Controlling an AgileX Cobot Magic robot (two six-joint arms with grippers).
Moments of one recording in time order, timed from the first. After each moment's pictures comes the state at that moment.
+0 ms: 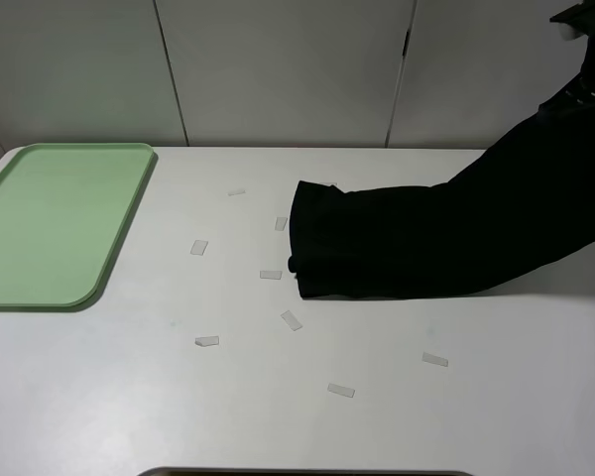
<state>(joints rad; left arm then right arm) 0.05 -0.01 -0.49 0.08 1.06 0.00 0.04 1.88 -1.58 -0.40 1.22 -0.06</state>
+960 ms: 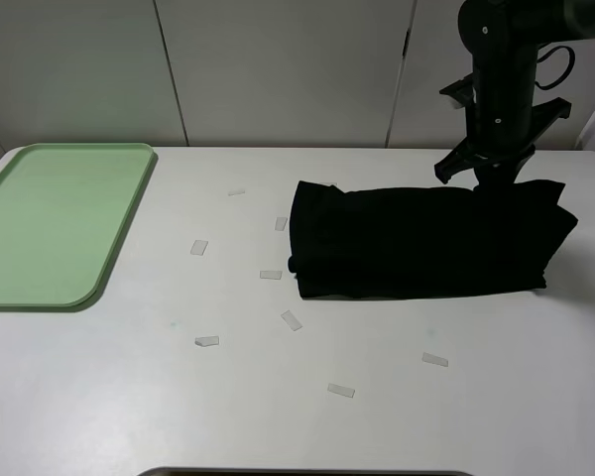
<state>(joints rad) 0.05 -0.01 -0.49 0.08 1.06 0.00 0.28 2.04 -1.54 -0.40 1.19 0.15</state>
